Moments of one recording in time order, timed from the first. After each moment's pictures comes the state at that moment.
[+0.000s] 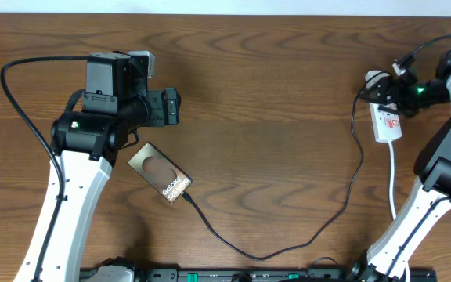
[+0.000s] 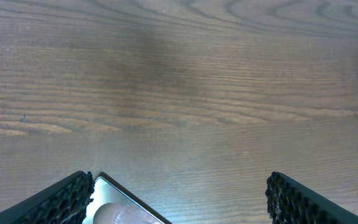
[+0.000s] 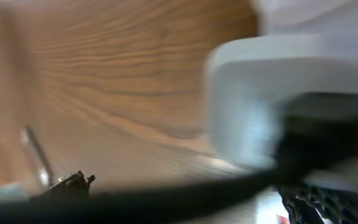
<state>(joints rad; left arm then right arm) -0.15 1.33 1.30 -0.83 0.17 -0.18 -0.43 2.38 1.99 -1.28 -0.73 -0.38</state>
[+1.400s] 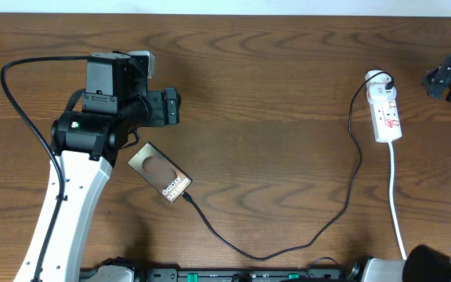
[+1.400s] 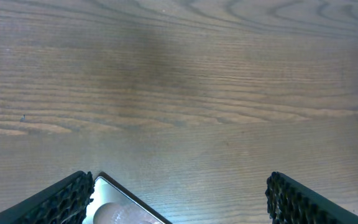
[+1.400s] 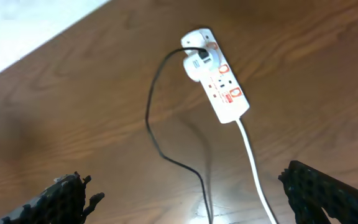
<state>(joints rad) -0.15 1.33 1.30 -0.83 0.17 -0.18 -0.43 1.54 2.00 -1.45 -0.27 0.10</state>
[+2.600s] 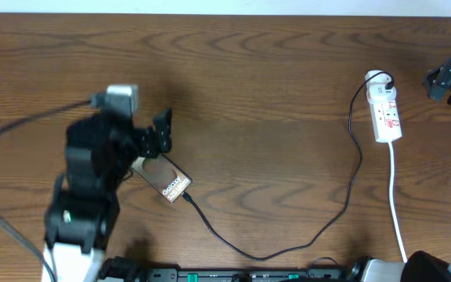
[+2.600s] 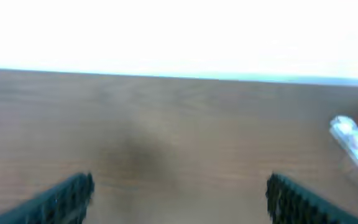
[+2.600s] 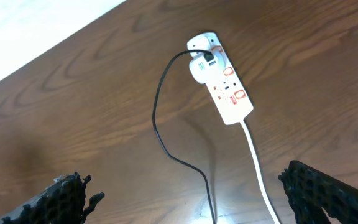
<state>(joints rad) -0.15 0.83 0.81 -0.33 0.12 -0.17 -0.43 1.52 2.00 -1.45 -0.29 0.10</state>
